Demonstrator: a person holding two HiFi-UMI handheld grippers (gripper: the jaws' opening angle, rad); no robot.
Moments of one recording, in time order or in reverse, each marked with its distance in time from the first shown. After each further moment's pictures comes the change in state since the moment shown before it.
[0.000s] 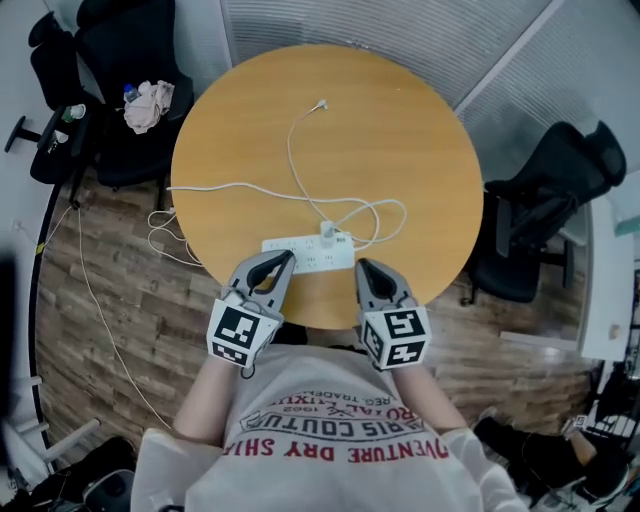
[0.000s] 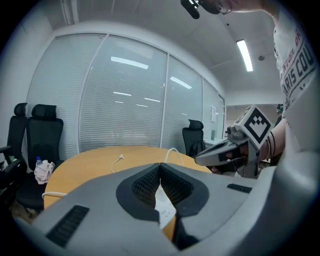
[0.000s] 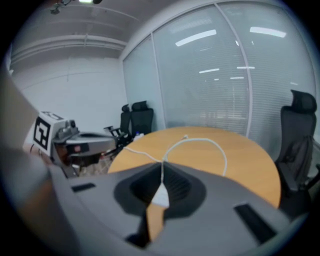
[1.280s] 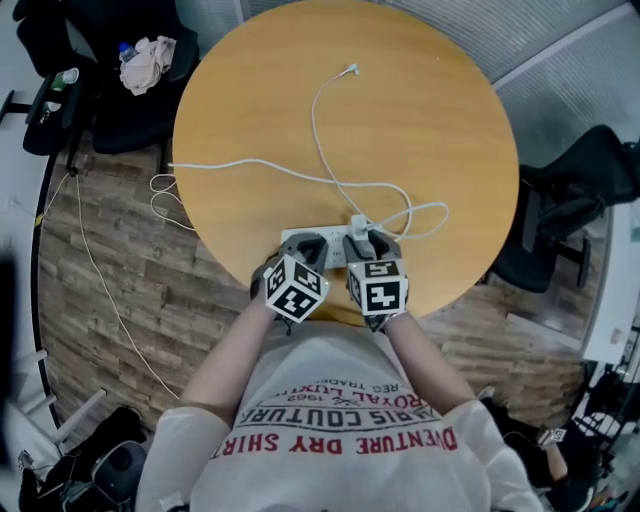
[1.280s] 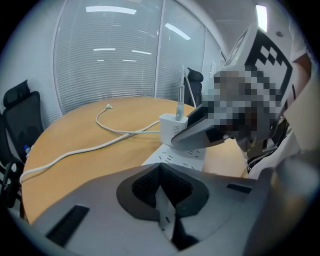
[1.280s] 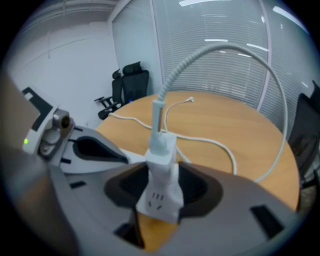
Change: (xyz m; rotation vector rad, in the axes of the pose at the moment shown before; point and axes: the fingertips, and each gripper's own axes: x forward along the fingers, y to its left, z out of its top) left arm 0.093 0.016 -0.178 0.036 0.555 -0.106; right arm 0.141 -0.008 -0.091 -0.015 0.386 -0.042
